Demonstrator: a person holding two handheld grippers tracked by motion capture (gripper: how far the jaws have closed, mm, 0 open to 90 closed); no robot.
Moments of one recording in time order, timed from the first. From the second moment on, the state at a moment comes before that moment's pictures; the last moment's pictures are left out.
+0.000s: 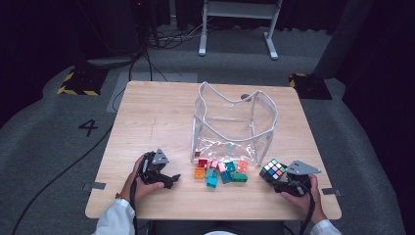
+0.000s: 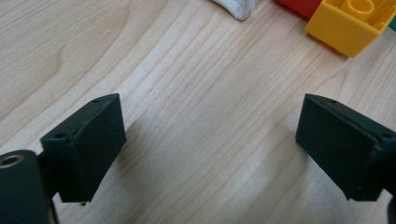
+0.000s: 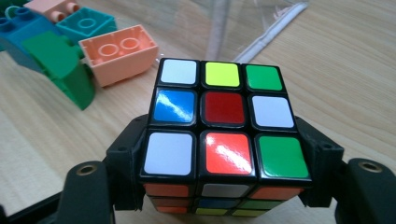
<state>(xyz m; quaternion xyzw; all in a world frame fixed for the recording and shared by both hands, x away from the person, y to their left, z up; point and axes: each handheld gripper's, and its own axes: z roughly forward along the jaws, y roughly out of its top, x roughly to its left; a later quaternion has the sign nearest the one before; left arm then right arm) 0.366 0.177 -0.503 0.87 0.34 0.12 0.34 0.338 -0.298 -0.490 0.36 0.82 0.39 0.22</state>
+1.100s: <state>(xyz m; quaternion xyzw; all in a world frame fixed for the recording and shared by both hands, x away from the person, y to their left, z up) 0.370 0.175 -0.503 0.87 0.34 0.11 0.34 0.366 -0.329 -0.480 0.39 0.79 0.41 0.23</state>
